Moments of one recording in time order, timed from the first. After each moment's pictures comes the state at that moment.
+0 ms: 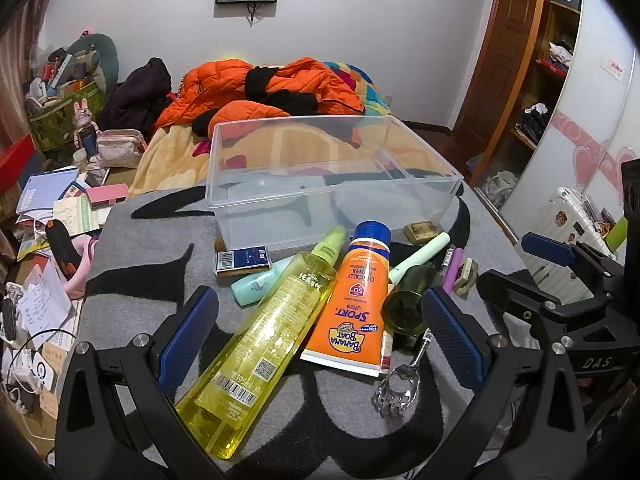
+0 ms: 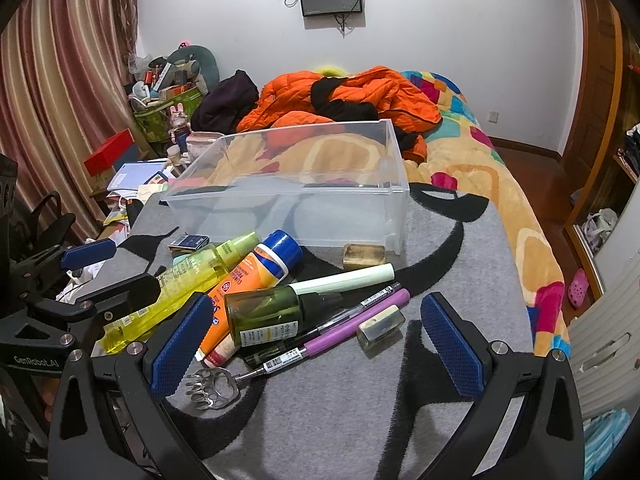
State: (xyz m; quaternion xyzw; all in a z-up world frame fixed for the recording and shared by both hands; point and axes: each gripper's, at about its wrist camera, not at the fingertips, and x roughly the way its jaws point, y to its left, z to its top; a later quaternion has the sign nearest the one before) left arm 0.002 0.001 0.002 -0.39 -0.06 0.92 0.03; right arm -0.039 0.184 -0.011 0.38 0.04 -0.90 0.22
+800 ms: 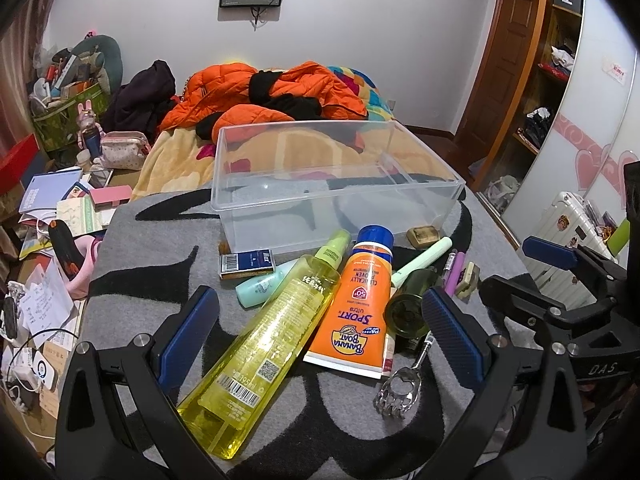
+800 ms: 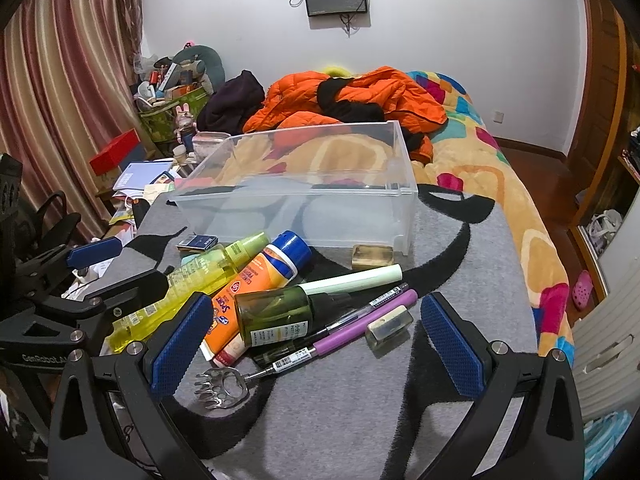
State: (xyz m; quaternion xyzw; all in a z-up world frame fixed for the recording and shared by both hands) left arm 0.005 -0.003 0.004 -0.38 -0.06 0.92 0.02; right arm -0.038 0.181 -0.006 0.38 0.03 -0.89 0.23
